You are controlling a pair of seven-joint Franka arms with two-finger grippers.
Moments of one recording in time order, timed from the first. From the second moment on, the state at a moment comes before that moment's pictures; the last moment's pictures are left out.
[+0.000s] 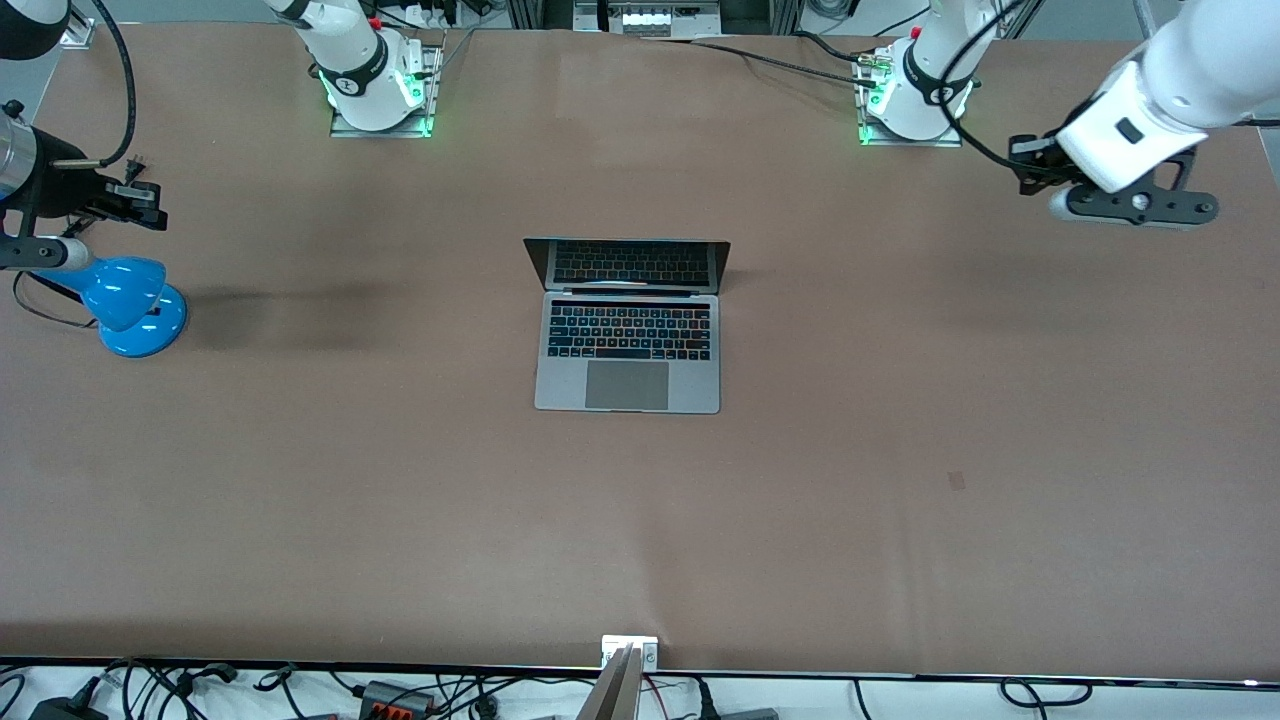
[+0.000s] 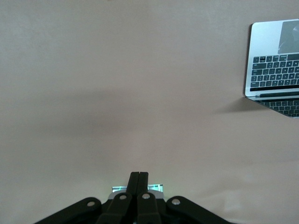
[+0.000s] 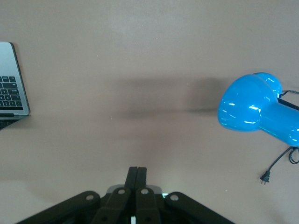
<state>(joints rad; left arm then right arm) 0.09 -0.06 -0.27 -1.65 -0.04 1.36 -0.12 -0.02 0.02 0.00 -1.63 -0.01 1.42 -0.01</state>
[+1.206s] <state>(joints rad) 0.04 0.03 -0.52 -1.88 -0.28 1.68 -0.23 0.31 0.00 0.02 -1.80 0.12 1.53 0.20</state>
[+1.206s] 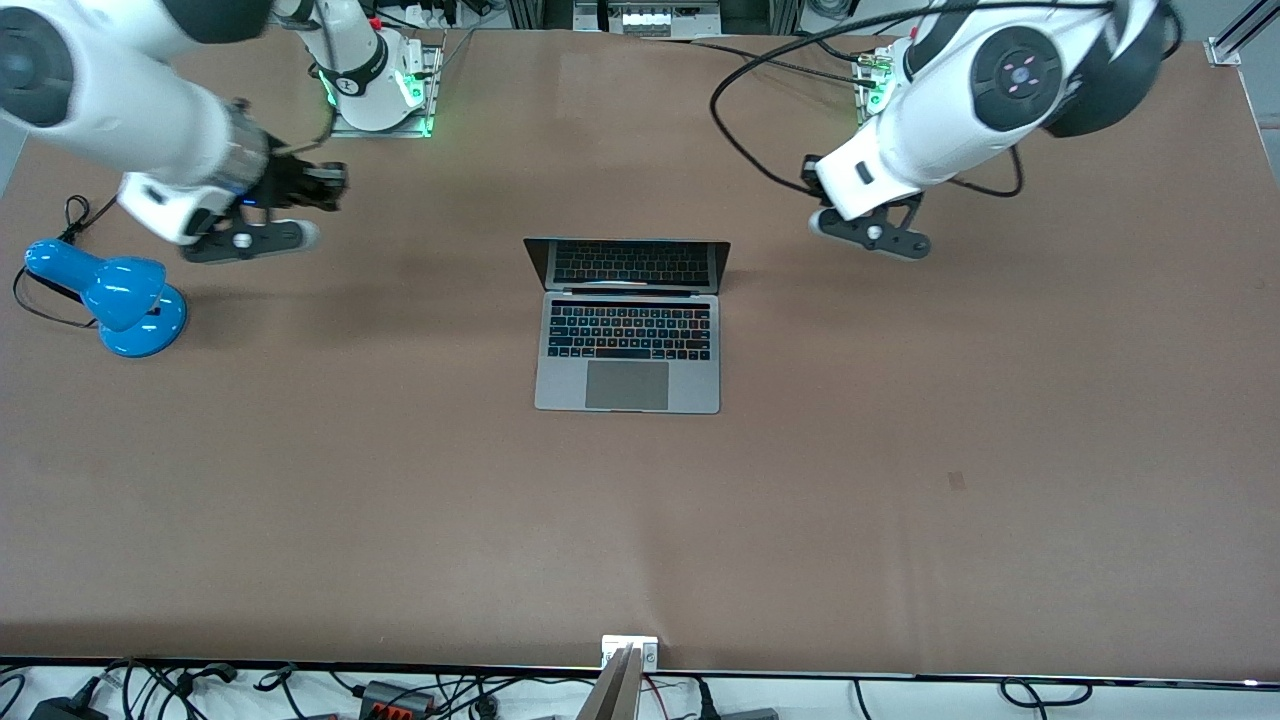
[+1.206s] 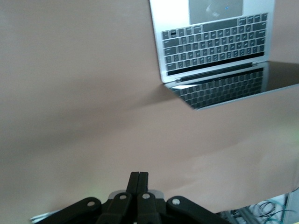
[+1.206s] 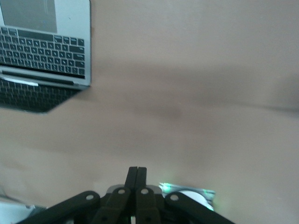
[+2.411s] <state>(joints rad) -0.07 0.13 -0.63 -2.08 -0.29 2.07 -0.27 0.78 0.08 0.02 -2.15 0.13 2.22 0.68</state>
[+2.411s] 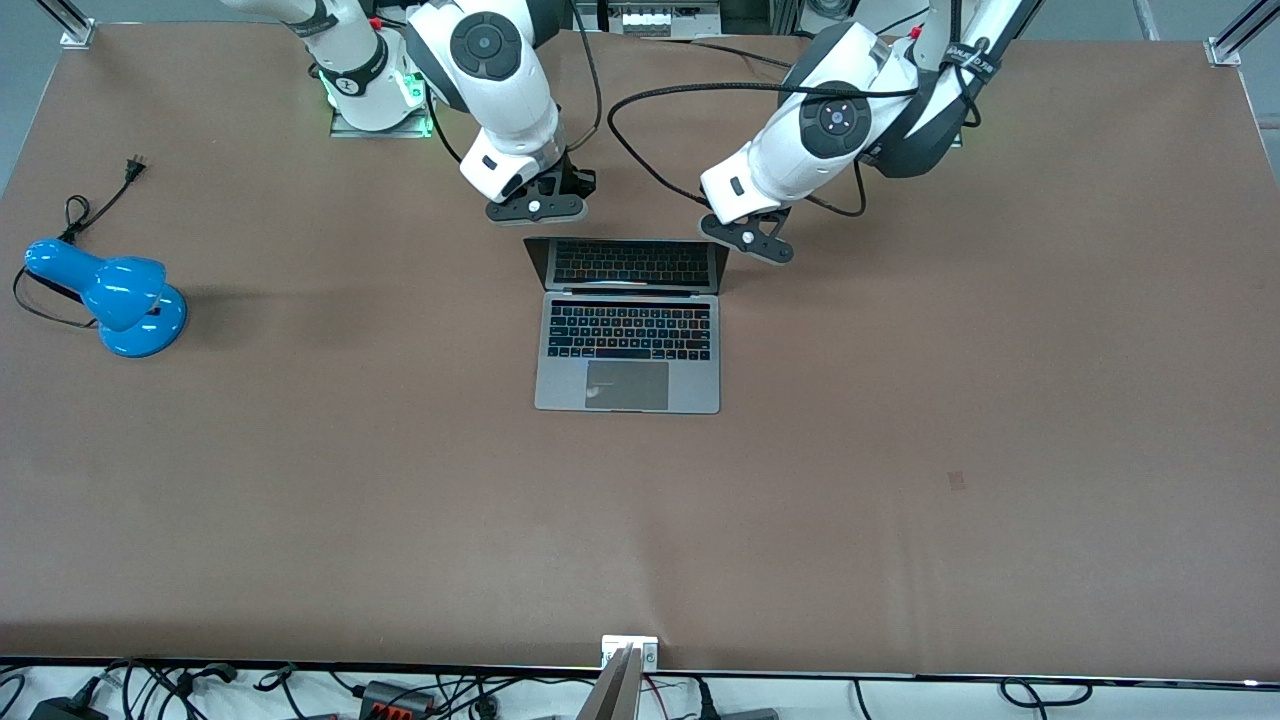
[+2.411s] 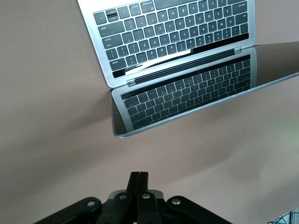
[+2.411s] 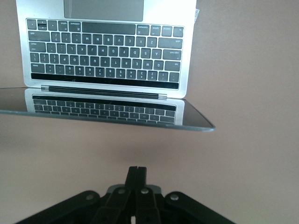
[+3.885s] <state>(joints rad) -0.08 0.32 -0.62 -1.99 -0.20 2.20 -0.43 0.74 0.14 -0.01 -2.16 0.06 2.44 0.68</state>
